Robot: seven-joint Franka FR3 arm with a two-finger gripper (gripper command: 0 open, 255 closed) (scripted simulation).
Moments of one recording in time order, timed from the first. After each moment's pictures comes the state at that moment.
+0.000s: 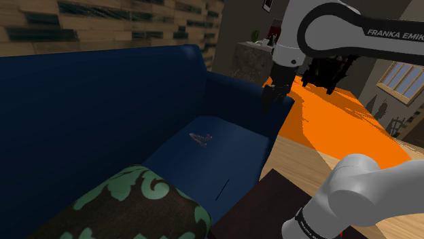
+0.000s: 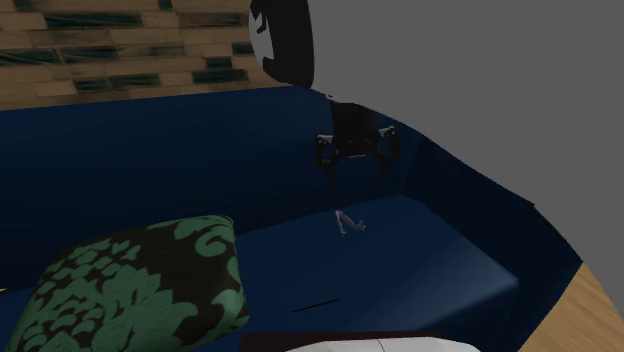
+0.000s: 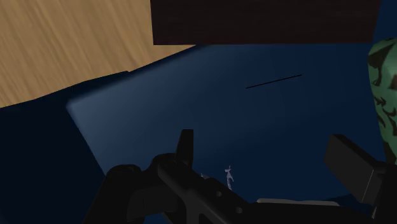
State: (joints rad) arm 0.02 -0.75 0.02 -2.39 -0.12 1.59 0.08
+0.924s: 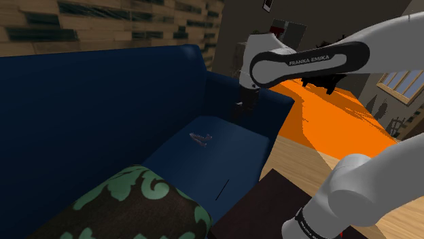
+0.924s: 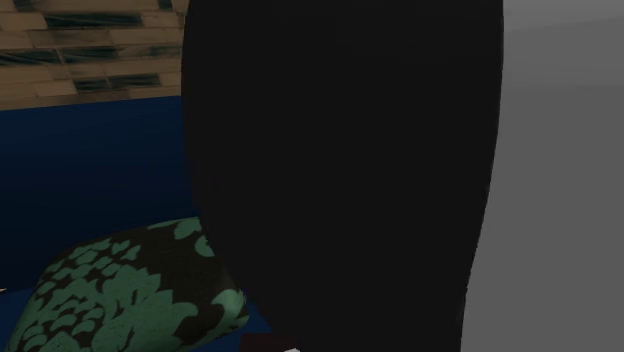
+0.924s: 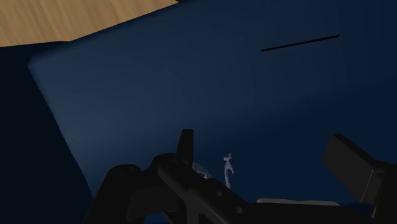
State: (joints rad) arm 0.02 -0.39 -0.03 -2.42 -0.16 1.99 0.01
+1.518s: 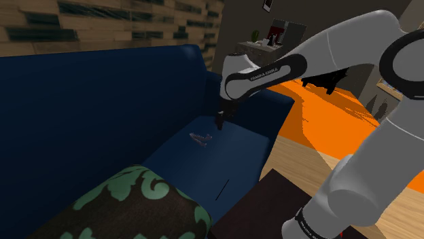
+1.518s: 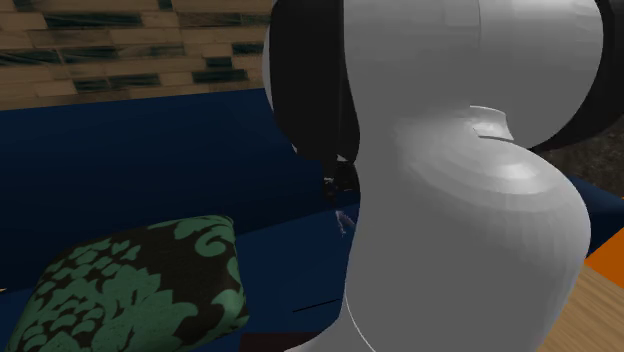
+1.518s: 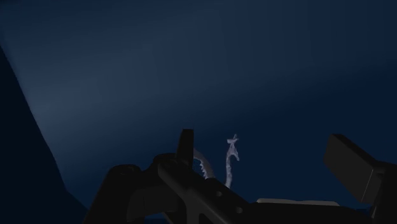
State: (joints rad) arm 0.02 -0.04 -0.05 -2.29 -0.18 2.22 -0.04
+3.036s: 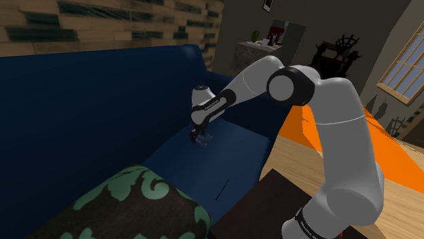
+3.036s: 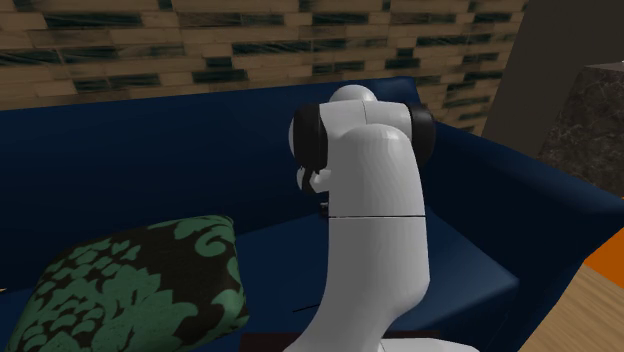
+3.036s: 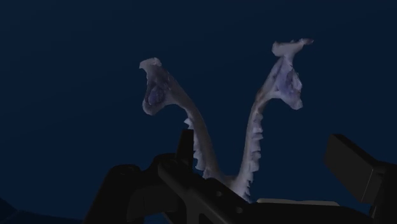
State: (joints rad) arm 0.00 0.70 -0.04 -1.76 -0.19 2.44 -0.13
